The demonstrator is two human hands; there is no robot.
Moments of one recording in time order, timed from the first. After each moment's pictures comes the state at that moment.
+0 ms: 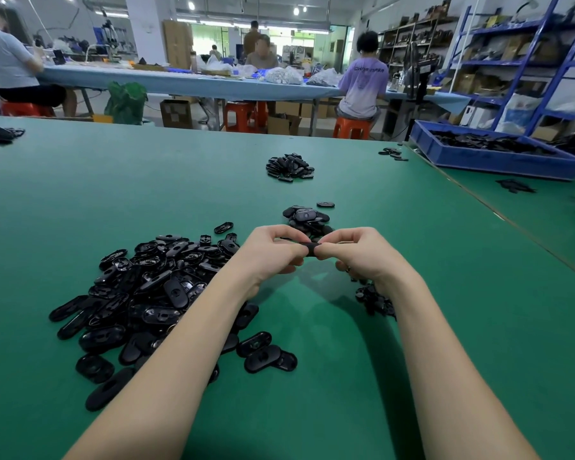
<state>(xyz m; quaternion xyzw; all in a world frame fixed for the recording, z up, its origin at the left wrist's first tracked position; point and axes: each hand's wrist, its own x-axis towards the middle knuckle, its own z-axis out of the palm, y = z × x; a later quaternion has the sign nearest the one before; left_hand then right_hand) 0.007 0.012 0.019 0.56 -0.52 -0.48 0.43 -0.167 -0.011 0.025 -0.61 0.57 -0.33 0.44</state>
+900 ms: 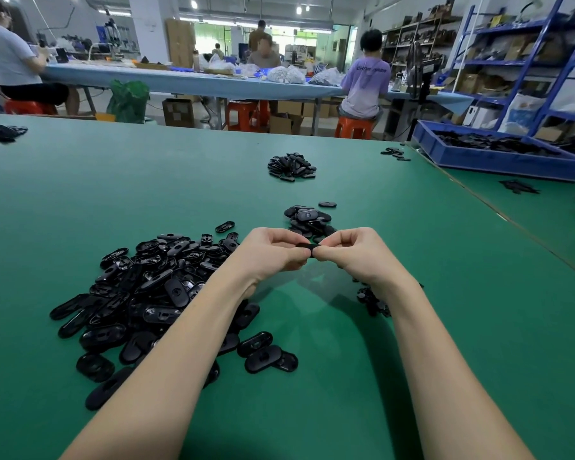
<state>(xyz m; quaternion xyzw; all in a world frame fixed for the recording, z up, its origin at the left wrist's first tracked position) 0.014 0.008 0.011 0.53 -0.50 -0.51 0.46 -0.163 -0.016 0.013 -0.64 0.55 -0.36 0.40</state>
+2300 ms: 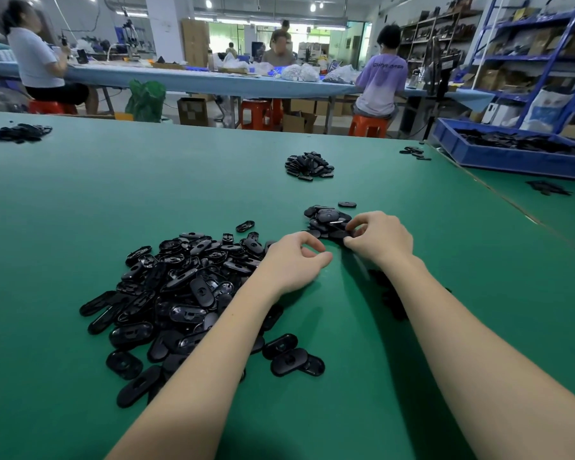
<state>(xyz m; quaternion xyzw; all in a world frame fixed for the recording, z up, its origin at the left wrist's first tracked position) 0.015 0.005 -0.001 0.61 -0.60 -0.37 0.37 -0.152 -0.082 0.002 -0.67 0.70 -0.22 0.09</state>
